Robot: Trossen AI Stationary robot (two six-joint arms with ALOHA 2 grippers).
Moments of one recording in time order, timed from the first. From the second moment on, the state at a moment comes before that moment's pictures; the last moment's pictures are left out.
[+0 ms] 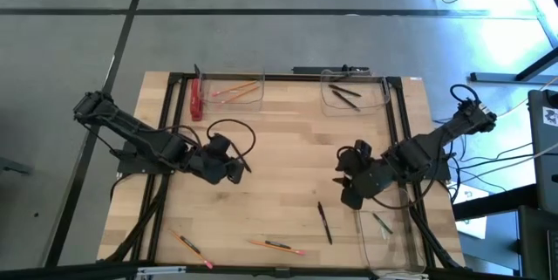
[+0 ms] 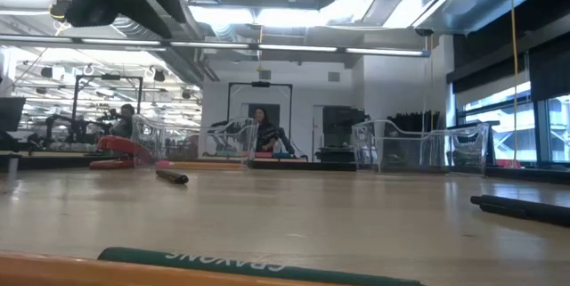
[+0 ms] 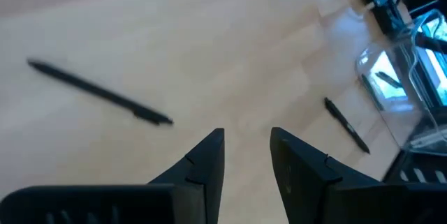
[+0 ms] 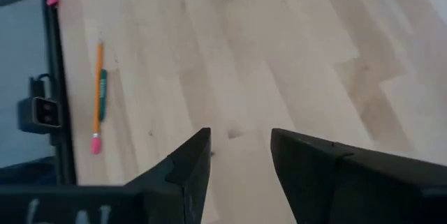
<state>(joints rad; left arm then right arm) -0.42 1.22 0.96 -0.68 -0.48 -1.44 0.56 1.34 1.31 -1.01 0.40 0.81</state>
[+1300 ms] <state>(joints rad) -0.53 1.22 0.96 -0.84 -0.40 -1.25 0.23 1.78 1.22 0.00 0.23 0.41</state>
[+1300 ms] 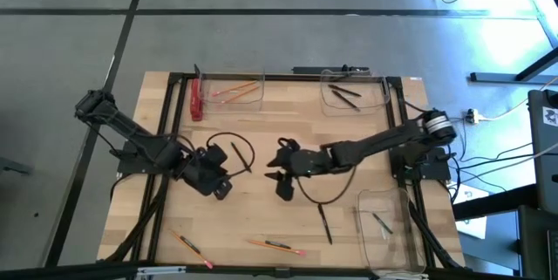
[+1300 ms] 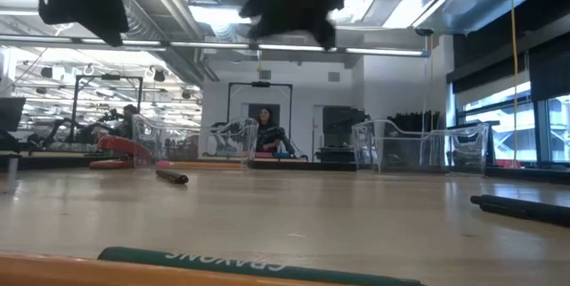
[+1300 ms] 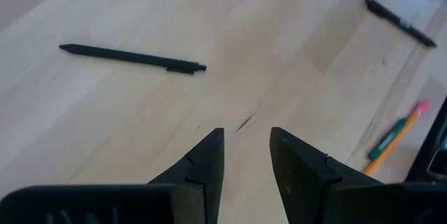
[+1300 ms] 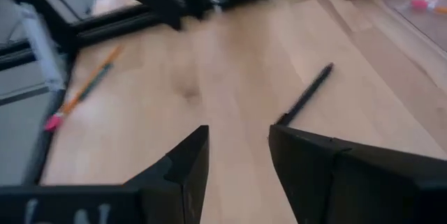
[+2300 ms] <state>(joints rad) -0.56 1.22 0.96 -0.86 -0.40 -1.25 0.13 2.20 1.22 0.55 0.18 0.10</state>
